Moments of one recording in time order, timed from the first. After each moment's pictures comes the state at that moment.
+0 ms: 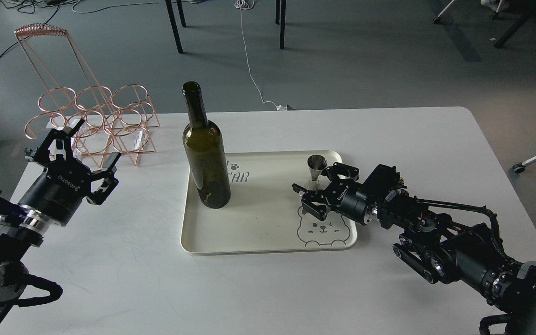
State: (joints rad) left arm -0.05 0.56 -1.18 -1.30 0.40 -0.40 -0.37; right arm 0.68 -0.08 0.41 0.49 -2.17 -0.49 0.49
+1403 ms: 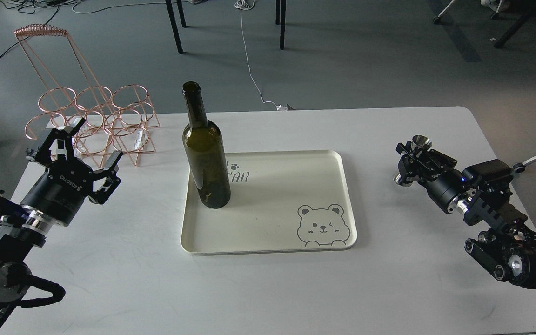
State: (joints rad) left arm -0.05 0.55 -1.18 -1.30 0.40 -0.40 -0.39; right arm 0.57 -0.36 0.53 0.55 -1.73 -0.49 0.49
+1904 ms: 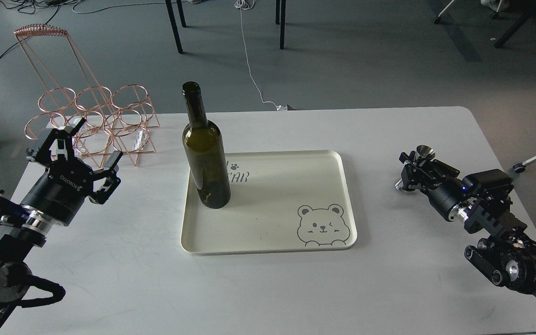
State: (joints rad) left arm -0.05 0.55 -1.18 -1.30 0.40 -0.40 -0.39; right arm 0.56 -0.33 0.53 0.48 -1.72 -0.49 0.49
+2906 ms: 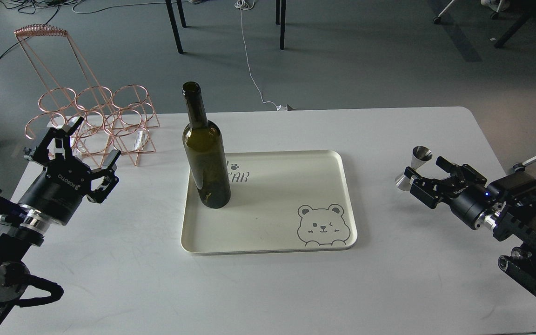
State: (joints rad) left arm -0.05 0.56 -1.18 -1.31 0.40 -0.40 -0.39; right arm 0.48 -0.64 0.46 0.79 -1.72 -0.49 0.49
